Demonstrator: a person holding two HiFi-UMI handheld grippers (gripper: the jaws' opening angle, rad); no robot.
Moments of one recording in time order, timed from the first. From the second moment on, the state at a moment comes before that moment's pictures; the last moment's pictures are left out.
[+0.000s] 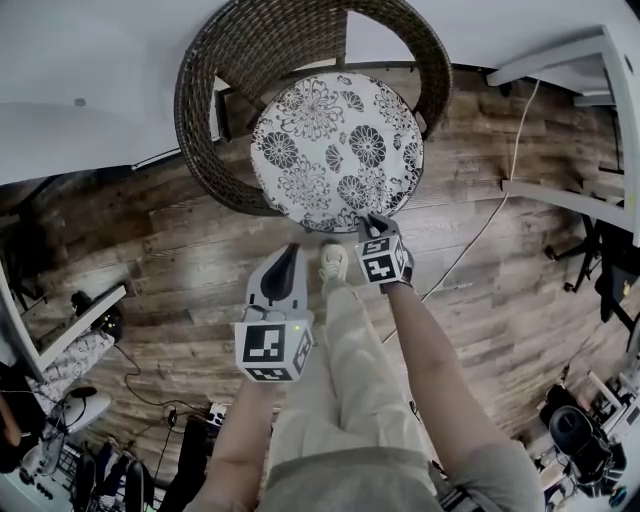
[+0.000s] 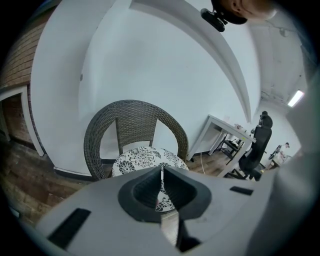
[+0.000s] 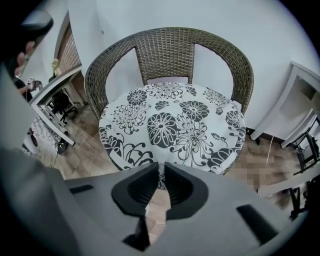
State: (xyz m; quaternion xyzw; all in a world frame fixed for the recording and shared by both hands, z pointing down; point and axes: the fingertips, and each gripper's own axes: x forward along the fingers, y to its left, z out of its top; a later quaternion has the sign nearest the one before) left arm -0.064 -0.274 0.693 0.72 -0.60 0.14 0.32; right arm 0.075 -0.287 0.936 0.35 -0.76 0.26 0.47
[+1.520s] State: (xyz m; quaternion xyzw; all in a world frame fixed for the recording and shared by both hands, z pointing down) left arm -0.057 -0.091 0.546 0.76 -0.59 0.09 0.25; right arm 0.083 -0.156 0.727 0.46 -0.78 0.19 0.37
